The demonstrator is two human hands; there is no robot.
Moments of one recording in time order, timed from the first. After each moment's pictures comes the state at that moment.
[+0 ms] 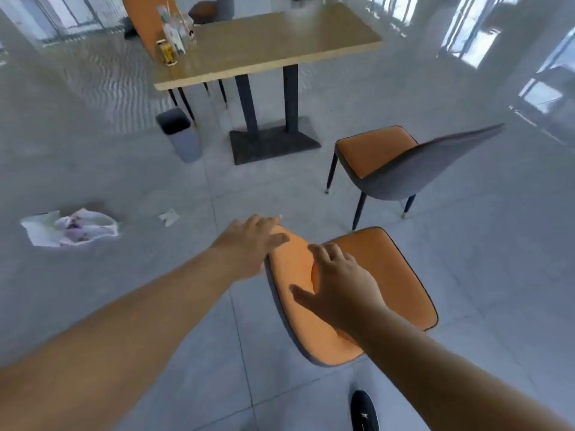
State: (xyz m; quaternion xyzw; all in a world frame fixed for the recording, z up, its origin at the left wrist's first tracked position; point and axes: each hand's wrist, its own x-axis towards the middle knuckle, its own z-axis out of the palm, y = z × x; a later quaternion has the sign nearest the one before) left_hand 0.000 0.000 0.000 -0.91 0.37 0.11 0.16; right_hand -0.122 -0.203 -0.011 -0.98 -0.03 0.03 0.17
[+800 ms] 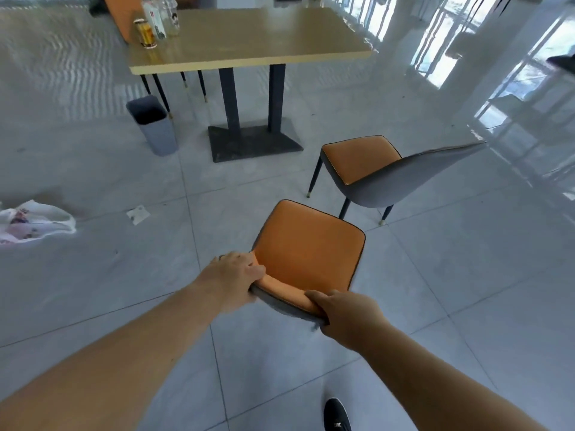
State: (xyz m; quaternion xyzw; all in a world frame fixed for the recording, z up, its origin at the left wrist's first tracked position) left_hand -0.003 0.041 -0.070 -0.92 0.35 0.19 0.02; right_hand -0.109 -0.214 -0.074 -0.96 -0.07 0.25 0.03
